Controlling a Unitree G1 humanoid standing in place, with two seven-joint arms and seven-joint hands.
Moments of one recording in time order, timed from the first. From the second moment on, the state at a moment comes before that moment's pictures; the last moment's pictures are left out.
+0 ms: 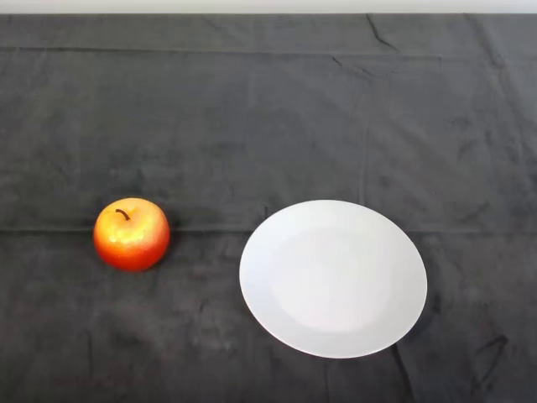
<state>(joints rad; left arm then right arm) -0.45 0.66 0.31 1.02 -0.13 -0.65 -0.02 -0.72 -0.63 -0.77 1.22 0.73 0.71 0.67</state>
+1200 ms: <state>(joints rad) -0.38 0.45 0.07 0.62 -0.08 -0.44 -0.20 -0.72 -0.63 -0.77 1.22 0.73 0.71 0.67</state>
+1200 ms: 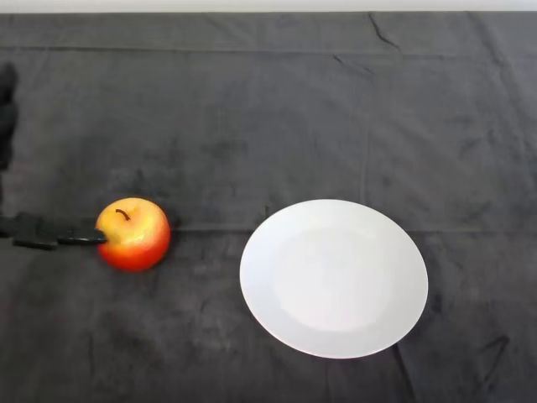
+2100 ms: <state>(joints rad) -0.31 0.44 0.01 0.53 -0.09 -0.21 -0.30 -0.72 -0.63 -0.77 1.22 0.73 0.71 0.67</state>
